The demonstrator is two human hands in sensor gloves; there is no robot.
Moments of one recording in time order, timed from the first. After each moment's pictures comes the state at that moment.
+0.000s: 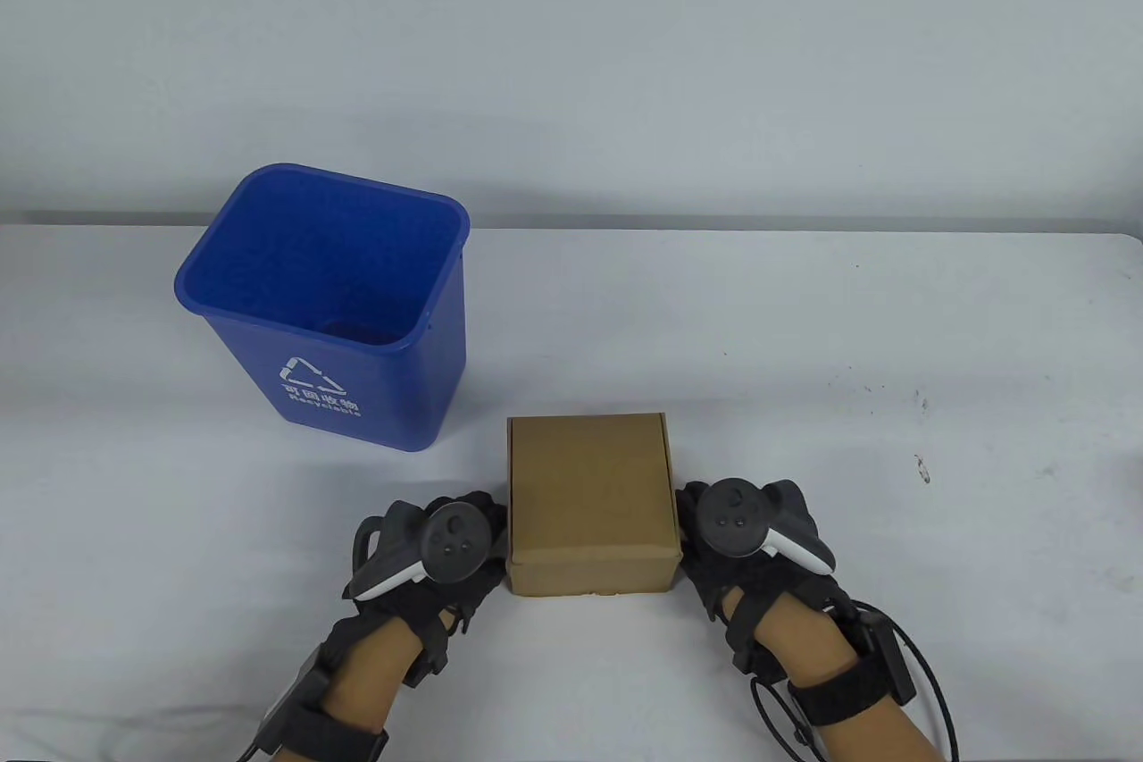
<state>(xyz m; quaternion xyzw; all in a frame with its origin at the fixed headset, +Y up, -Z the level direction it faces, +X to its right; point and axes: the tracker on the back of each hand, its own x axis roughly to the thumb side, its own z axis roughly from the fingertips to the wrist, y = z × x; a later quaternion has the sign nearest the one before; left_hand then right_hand) -0.152 -0.747 -0.290 -0.07 -0.21 0.11 0.97 0.151 -0.753 -0.312 0.19 0.17 0.95 0.16</state>
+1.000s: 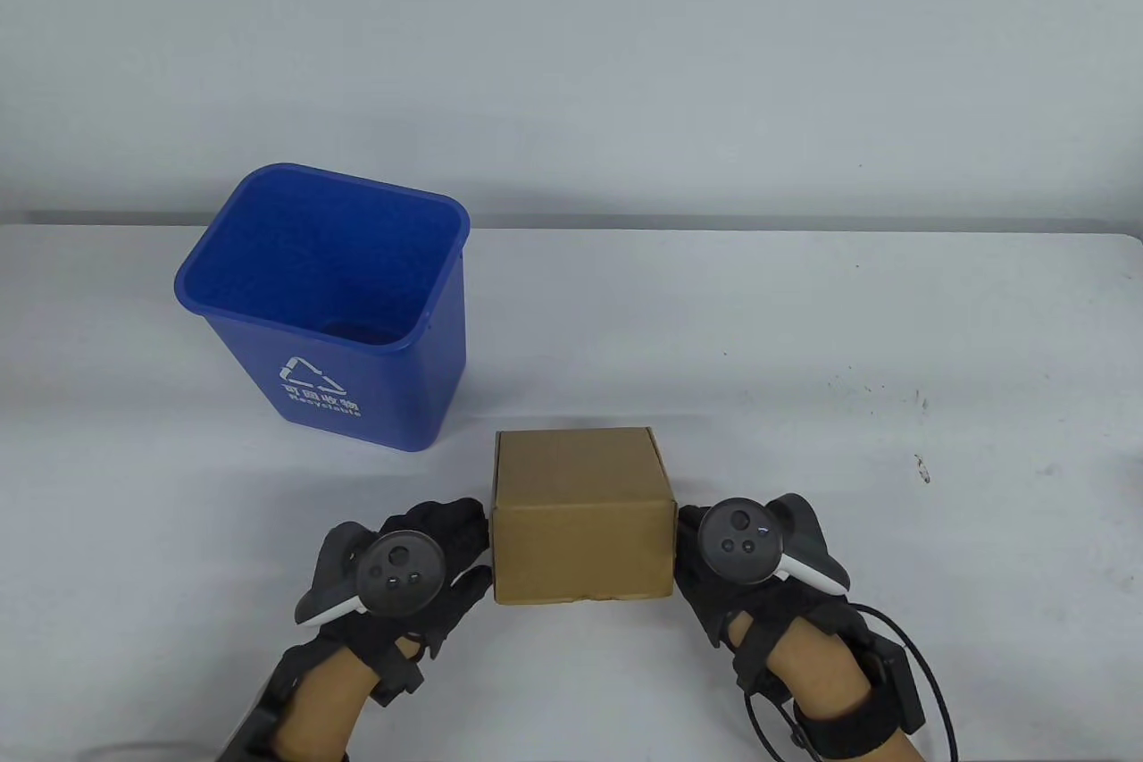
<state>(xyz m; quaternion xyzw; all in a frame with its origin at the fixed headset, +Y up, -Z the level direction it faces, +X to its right) -0.172 -0.697 -0.257 0.00 -0.27 0.19 0.94 0.148 -0.704 -0.281 0.26 0.12 0.94 0.20</state>
